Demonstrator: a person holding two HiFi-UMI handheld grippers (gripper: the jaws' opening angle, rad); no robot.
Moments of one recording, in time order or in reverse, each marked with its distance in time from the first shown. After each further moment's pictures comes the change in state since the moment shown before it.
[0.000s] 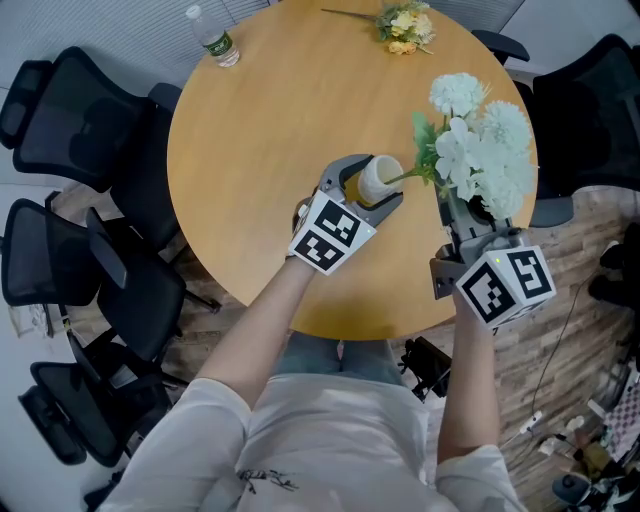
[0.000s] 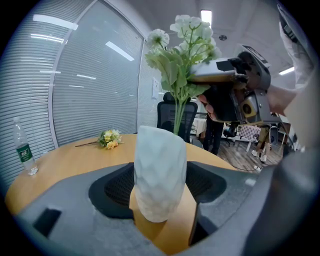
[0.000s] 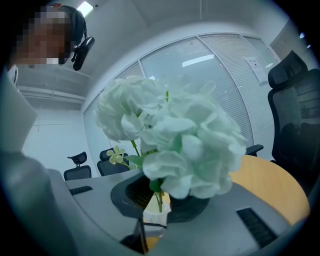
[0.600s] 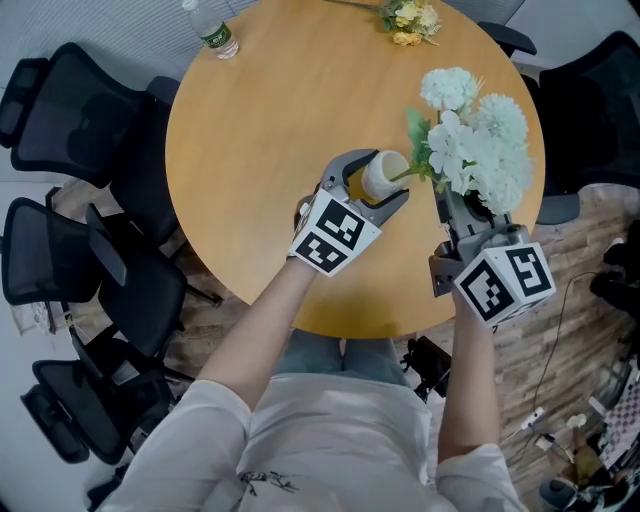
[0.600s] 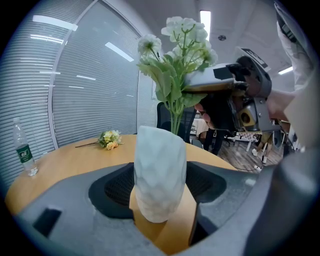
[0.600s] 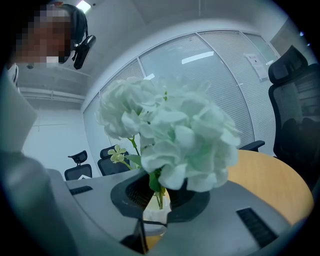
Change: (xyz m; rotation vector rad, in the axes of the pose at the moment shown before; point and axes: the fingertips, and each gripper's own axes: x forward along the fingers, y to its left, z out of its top) left arm 0.000 -0.001 -0.002 0.006 -0.006 -0.001; right arm 0.011 0.000 -0.019 0.010 0.022 0.008
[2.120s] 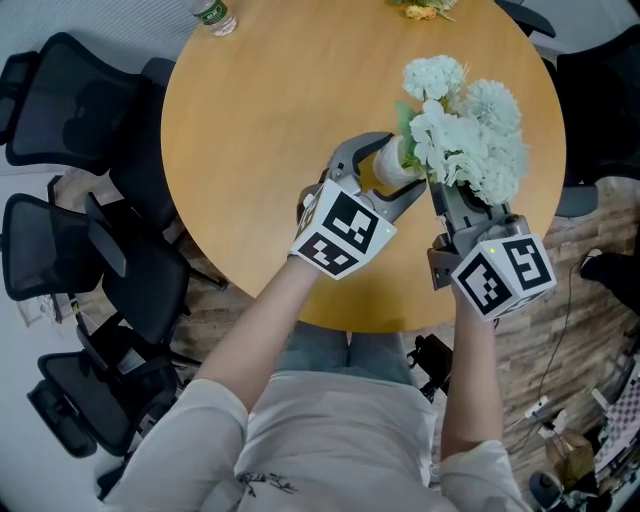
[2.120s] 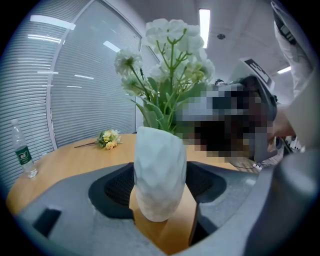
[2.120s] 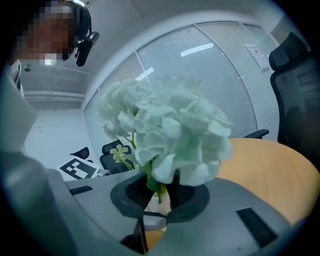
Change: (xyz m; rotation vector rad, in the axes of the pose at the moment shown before) left arm 0.004 -0.004 0.004 0.003 0.019 -0.013; right arm 0.022 -0.004 -0.041 0.029 0.058 0.031
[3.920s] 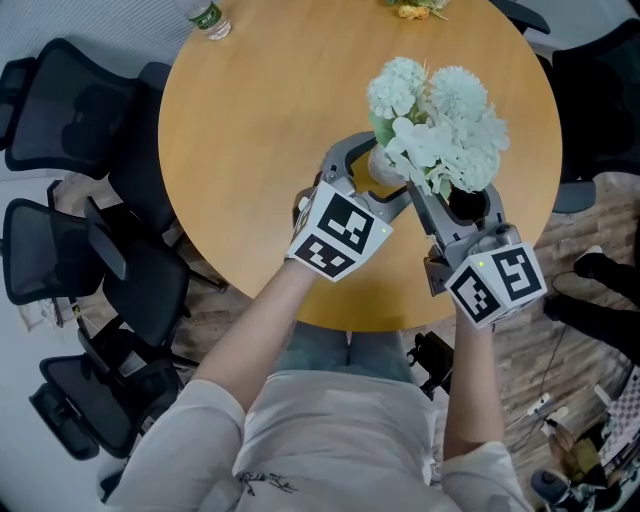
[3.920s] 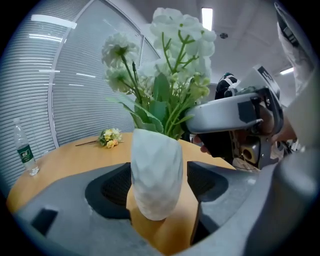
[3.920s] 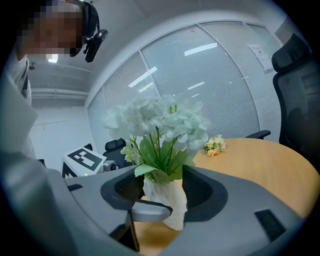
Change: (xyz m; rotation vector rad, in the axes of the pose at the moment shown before) left arm -0.004 0.001 -0.005 -0.021 0.016 0.016; right arm -0.009 0.009 -0.017 -0.031 0.012 0.024
